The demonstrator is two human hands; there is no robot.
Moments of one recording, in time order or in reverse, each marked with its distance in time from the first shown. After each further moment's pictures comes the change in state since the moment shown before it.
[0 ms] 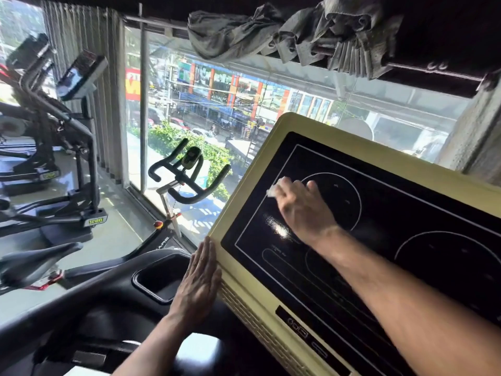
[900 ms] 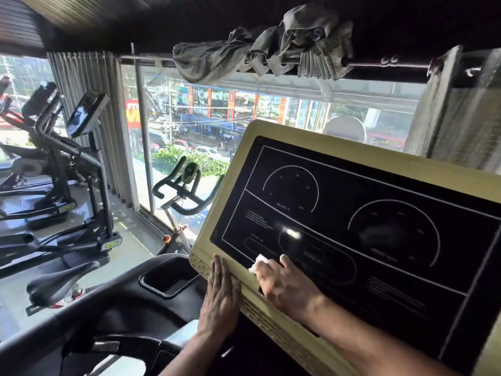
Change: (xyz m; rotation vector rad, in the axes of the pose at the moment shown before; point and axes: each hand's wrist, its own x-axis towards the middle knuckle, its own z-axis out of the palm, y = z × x) left_hand -0.048 0.104 0.013 -0.014 -0.077 -0.174; right_hand -0.169 -0.069 0.003 0.140 -0.164 -0.353
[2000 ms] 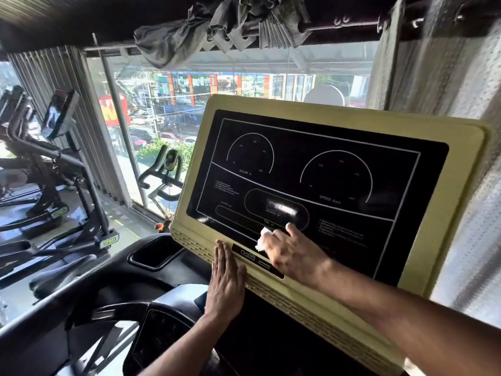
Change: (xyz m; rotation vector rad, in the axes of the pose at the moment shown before) left_hand -0.060 0.064 0.022 0.018 -0.104 0.011; right_hand -0.090 0.011 -0.058 -0.117 -0.177 0.038
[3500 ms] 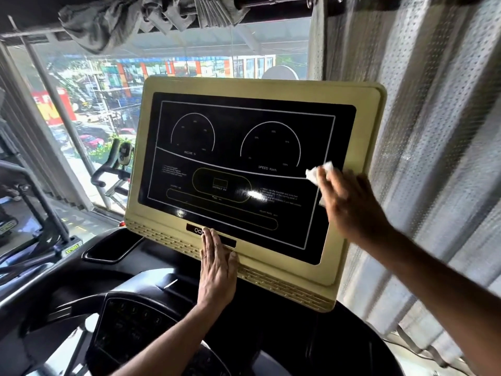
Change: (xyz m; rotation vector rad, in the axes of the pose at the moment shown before) left_hand -0.041 0.064 0.040 -0.142 0.020 0.136; right_hand -0.181 0.065 0.015 -0.064 0.424 0.768
